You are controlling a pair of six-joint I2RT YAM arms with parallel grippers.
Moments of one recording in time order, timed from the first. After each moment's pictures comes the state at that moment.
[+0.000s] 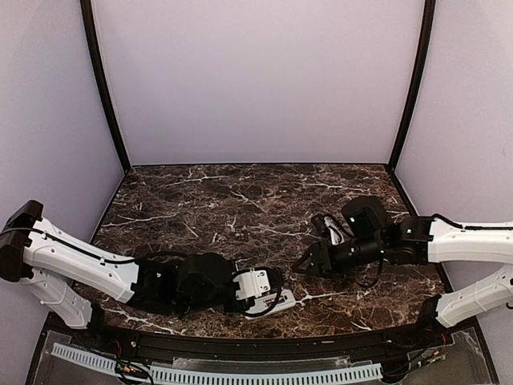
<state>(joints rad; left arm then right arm) -1.38 1.50 0.79 0.12 -0.39 0.37 0.97 1.17 0.72 -0.30 -0.31 0.86</state>
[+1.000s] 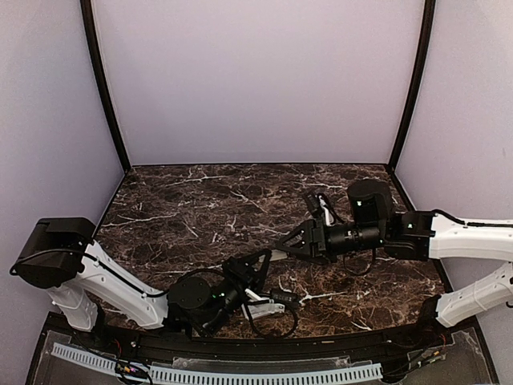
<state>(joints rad) -1.50 1.75 0.67 1.21 -0.84 1.66 1.00 1.16 0.79 -0.07 -0.39 0.98</state>
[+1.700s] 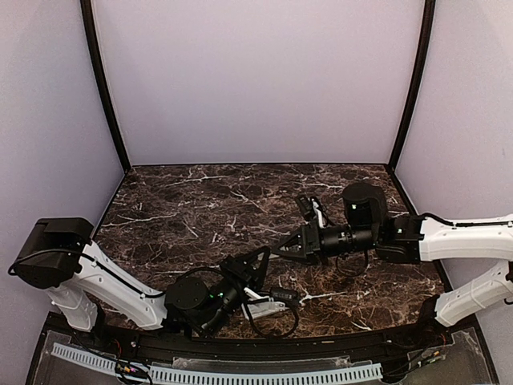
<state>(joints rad) -1.51 1.74 0.68 1.24 -0.87 1.67 1.00 1.23 0.76 0.08 -0.47 1.05</state>
